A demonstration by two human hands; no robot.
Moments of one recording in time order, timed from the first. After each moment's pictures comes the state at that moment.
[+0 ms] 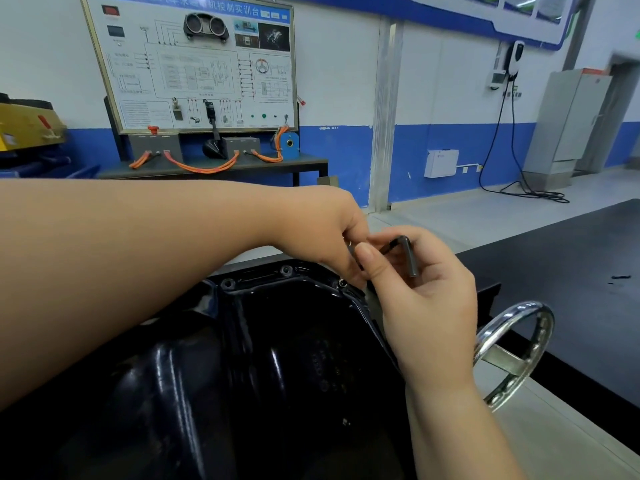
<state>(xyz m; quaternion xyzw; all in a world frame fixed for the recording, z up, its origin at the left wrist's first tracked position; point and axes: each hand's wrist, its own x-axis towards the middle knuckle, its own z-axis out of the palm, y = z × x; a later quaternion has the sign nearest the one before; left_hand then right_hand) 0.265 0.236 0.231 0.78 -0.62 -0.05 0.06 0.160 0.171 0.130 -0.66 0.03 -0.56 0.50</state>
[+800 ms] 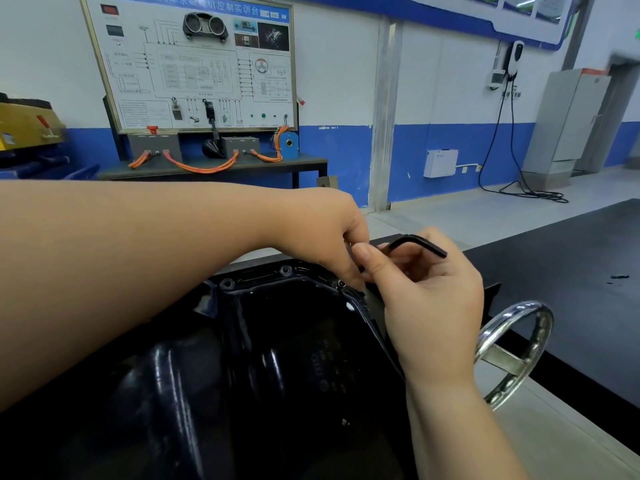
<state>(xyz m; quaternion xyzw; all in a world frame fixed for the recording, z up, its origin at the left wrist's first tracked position) 0.266 0.234 0.230 0.79 -0.61 -0.05 0.04 0.161 0.168 0.131 -0.64 0.08 -0.58 0.49</state>
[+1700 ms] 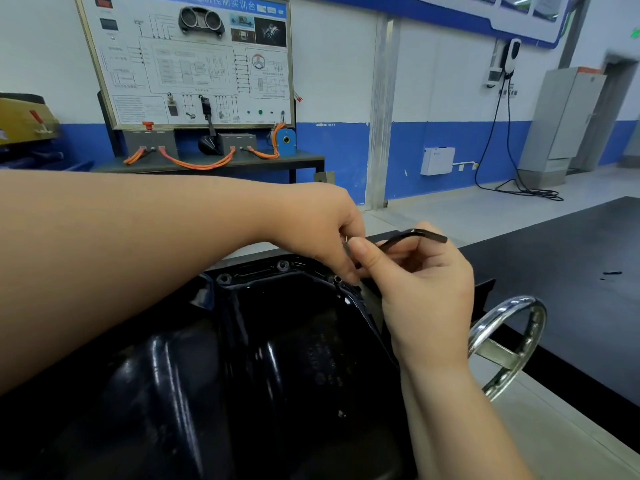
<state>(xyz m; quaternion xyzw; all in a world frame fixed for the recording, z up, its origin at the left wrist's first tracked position) 0.269 0.233 0.228 0.78 -0.62 -0.04 0.04 0.166 0.164 0.129 -0.62 0.07 -0.56 0.55</state>
